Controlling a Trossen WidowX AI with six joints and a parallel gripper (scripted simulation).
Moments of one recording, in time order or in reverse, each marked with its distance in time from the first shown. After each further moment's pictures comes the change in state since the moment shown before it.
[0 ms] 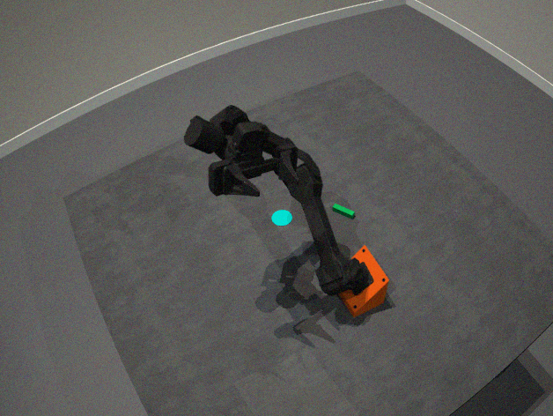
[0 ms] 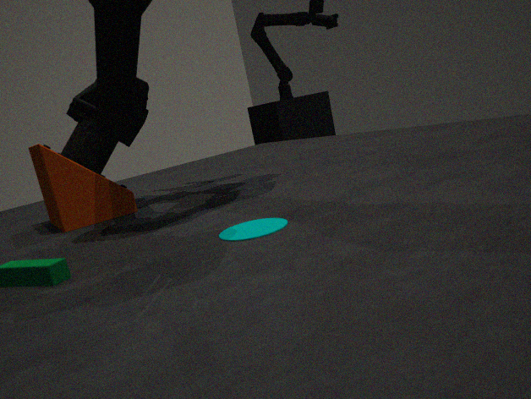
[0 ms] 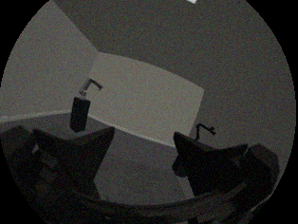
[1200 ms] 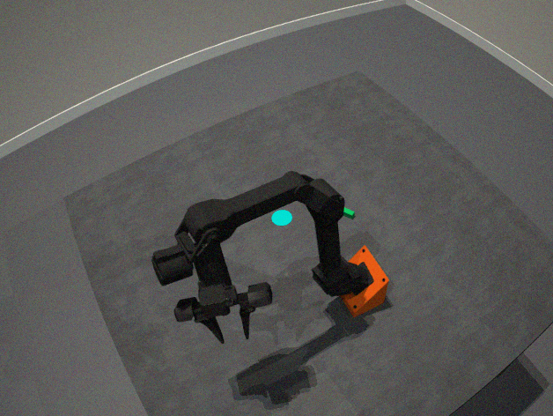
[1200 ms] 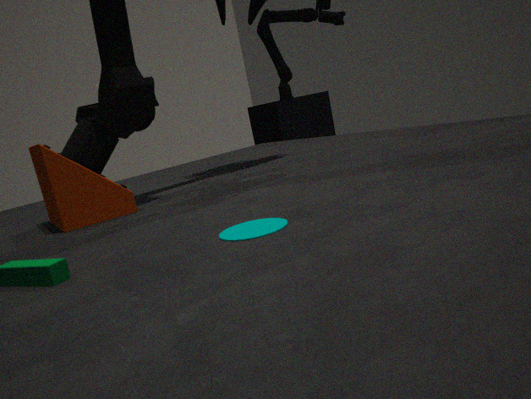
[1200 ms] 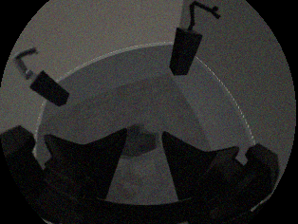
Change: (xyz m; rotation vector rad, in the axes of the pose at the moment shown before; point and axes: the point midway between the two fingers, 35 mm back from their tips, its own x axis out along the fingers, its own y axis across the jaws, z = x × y) arm 0.095 -0.138 -0.226 0.513 1.055 -0.286
